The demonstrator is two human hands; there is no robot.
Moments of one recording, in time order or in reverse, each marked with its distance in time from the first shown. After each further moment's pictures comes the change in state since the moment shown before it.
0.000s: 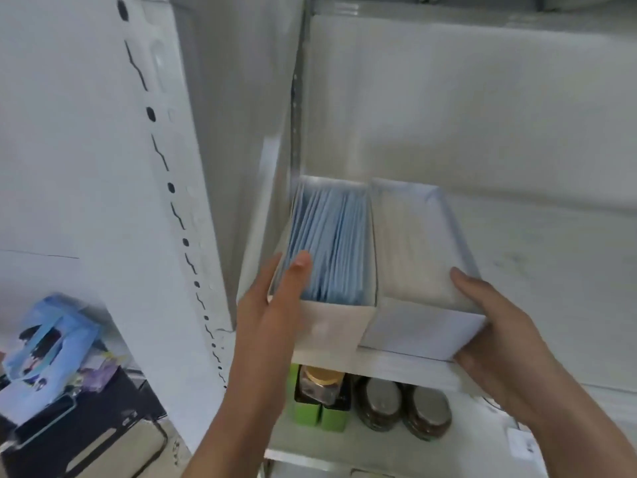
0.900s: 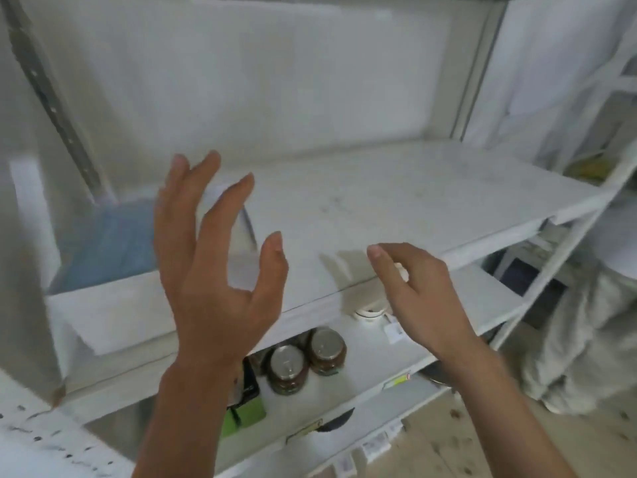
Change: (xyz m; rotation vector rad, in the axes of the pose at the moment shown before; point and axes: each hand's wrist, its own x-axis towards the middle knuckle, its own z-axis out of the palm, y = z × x) left_hand -0.001 -0.009 0.095 0.345 -0.181 1.393; right_hand -0.074 0.030 -0.083 -0.982 0.736 -0.433
